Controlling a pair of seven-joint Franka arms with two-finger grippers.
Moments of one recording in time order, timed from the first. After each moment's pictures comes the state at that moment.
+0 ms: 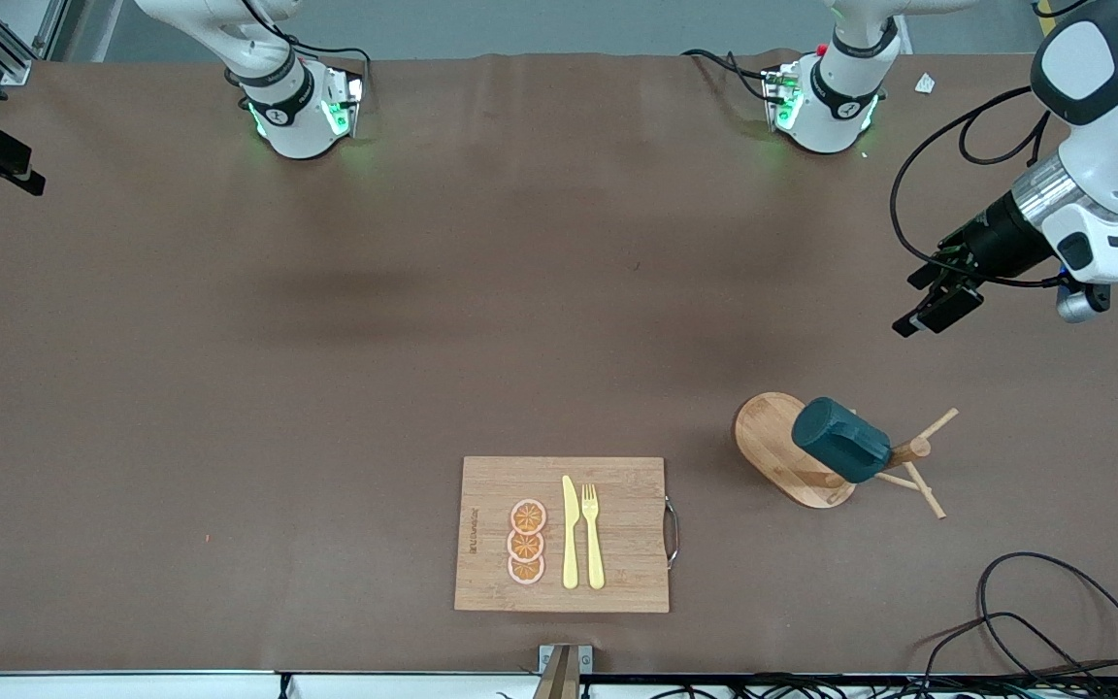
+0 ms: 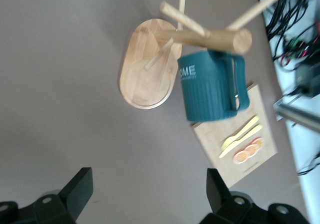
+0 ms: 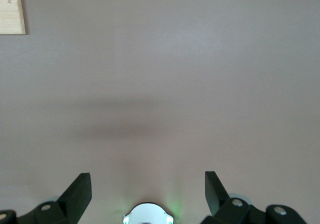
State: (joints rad) left arm 0.00 -0.14 -0.05 -2.11 -0.46 2.17 -0.88; right arm 0.01 -0.13 -0.10 -1.59 -0.01 1.39 -0.09
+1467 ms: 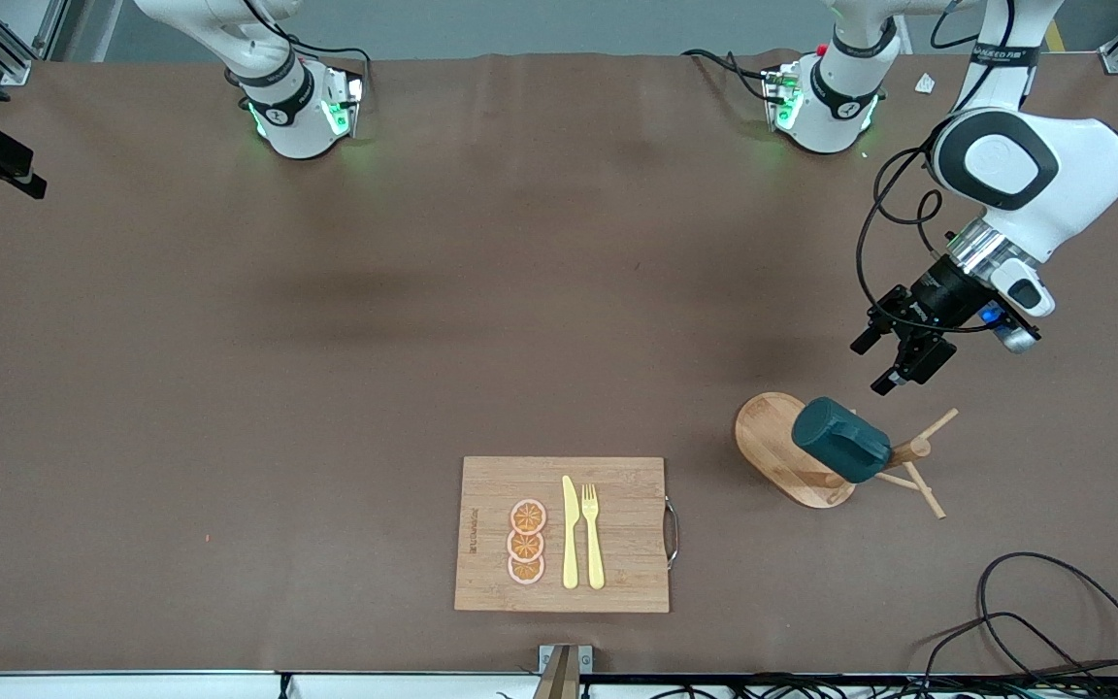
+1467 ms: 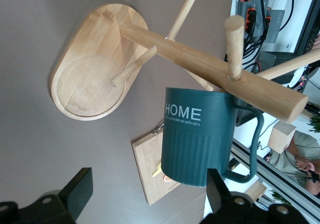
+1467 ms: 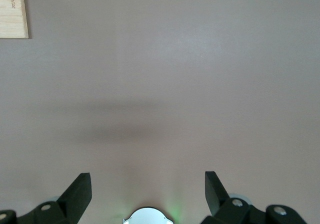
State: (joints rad) left arm -0.03 -0.01 -0.10 -2.32 -1.27 2.65 -0.38; right arm 0.03 -0.13 -0.11 -1.59 -0.01 1.40 -0.09
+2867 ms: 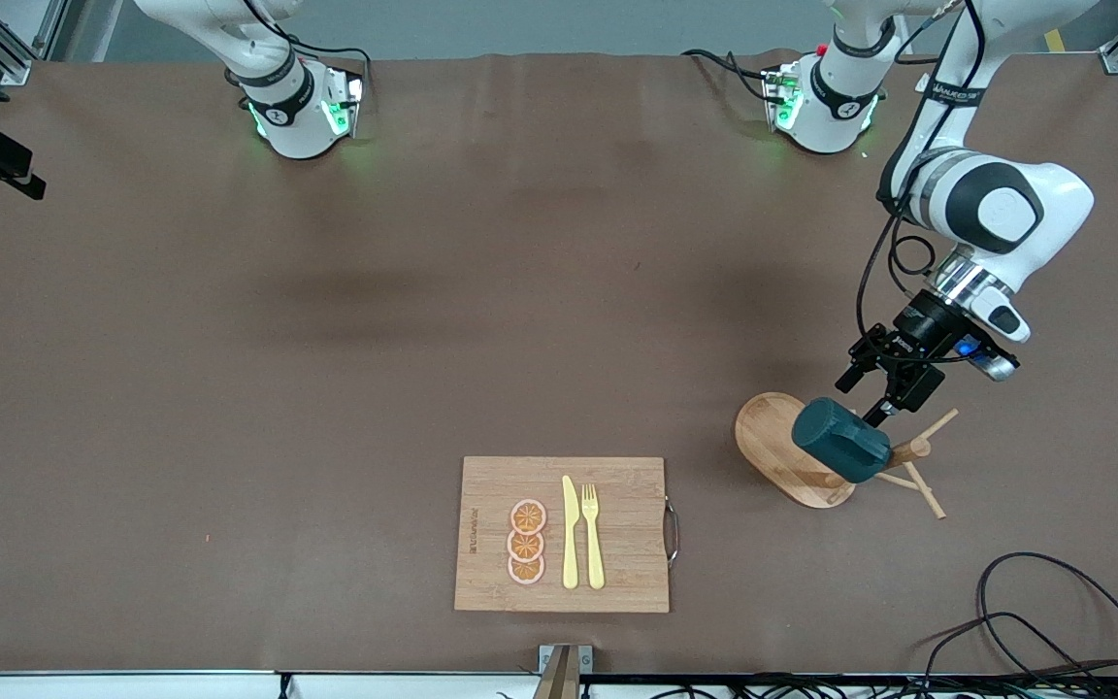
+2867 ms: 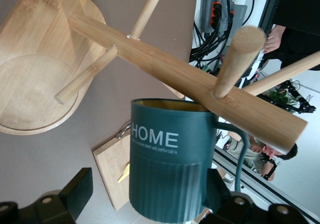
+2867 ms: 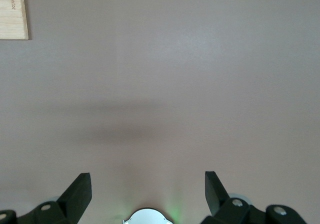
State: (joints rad) left arm -0.03 0.14 -0.10 -2.22 -1.74 2.65 0.08; right arm 0.03 -0.13 -0.11 -1.59 -0.01 1.41 -0.09
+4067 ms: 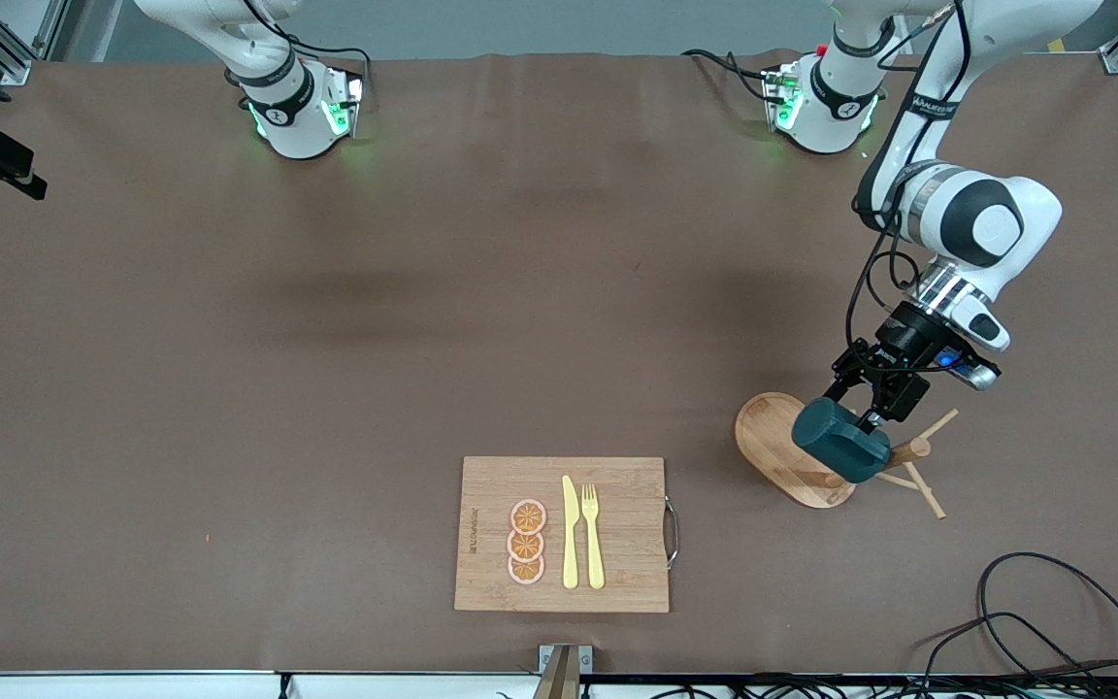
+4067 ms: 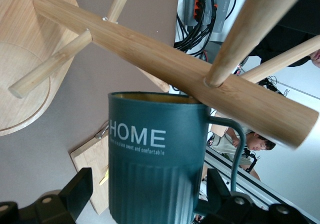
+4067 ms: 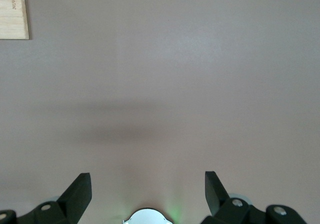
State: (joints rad) left arm -0.04 0.20 -0.12 -2.17 -1.97 2.65 0.28; right arm 0.03 -0.13 -0.11 -1.59 -0.01 1.41 -0.09
